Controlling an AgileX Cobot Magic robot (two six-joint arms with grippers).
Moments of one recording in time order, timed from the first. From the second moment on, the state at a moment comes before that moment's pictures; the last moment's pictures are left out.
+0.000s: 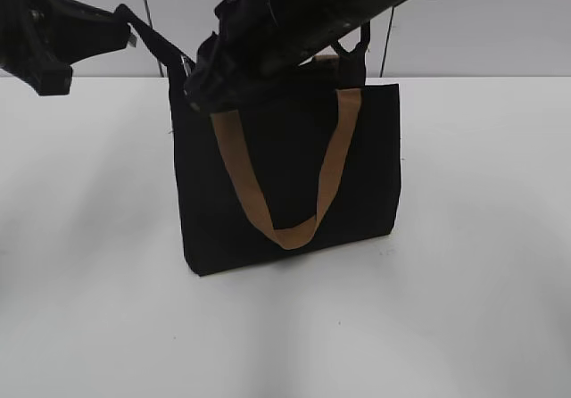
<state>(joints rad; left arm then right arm) -0.16 1.33 -0.84 -1.50 0.55 2.06 0.64 1.84 -1.44 0.58 0.51 -0.84</state>
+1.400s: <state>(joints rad) -0.16 1.33 -0.84 -0.75 0.55 1.48 0.63 1.83 -1.44 0.50 0.54 -0.80</state>
